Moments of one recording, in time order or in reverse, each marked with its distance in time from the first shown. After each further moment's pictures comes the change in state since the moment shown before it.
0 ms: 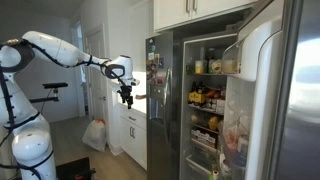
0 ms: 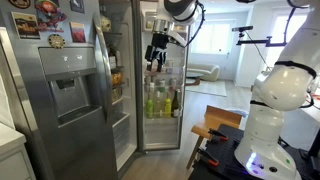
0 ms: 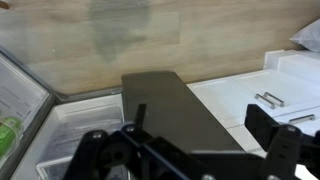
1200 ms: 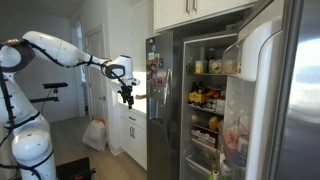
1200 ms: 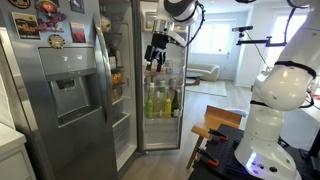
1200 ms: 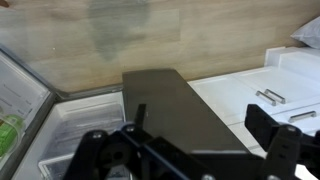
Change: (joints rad) arm -0.007 0.003 0.000 0.000 0.000 0.017 0.000
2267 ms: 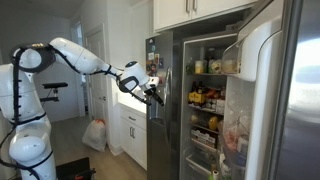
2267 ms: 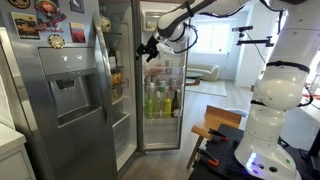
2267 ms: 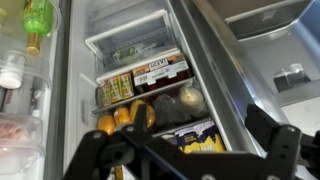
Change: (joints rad) arm -0.081 0.216 -0.100 0.028 0.031 0.765 -0.081
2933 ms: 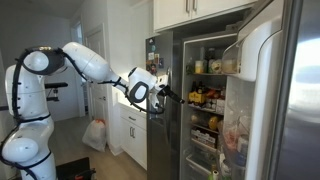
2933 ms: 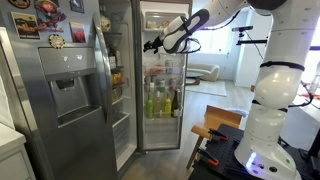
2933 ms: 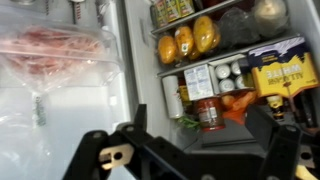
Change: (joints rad) arm -0.168 0.141 -0.053 0.051 -0.377 0.447 0.314
